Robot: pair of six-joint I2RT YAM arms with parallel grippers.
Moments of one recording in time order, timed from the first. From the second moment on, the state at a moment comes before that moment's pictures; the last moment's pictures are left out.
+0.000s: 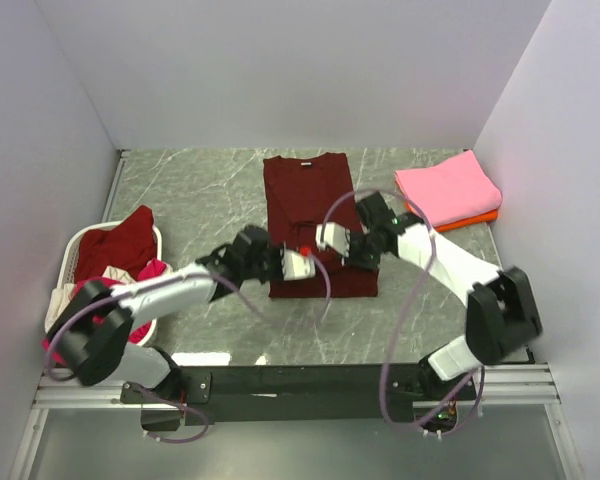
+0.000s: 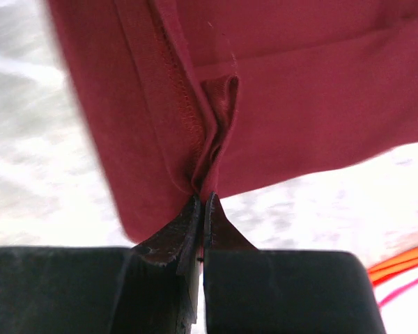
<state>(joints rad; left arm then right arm) -0.79 1.36 0.72 0.00 0.19 0.75 0.49 1.45 1.01 -0.72 -0.25 -0.95</state>
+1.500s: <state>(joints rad) -0.49 1.48 0.96 0.00 0.47 0.93 0.28 1.73 1.25 -0.68 -0.45 -1.26</state>
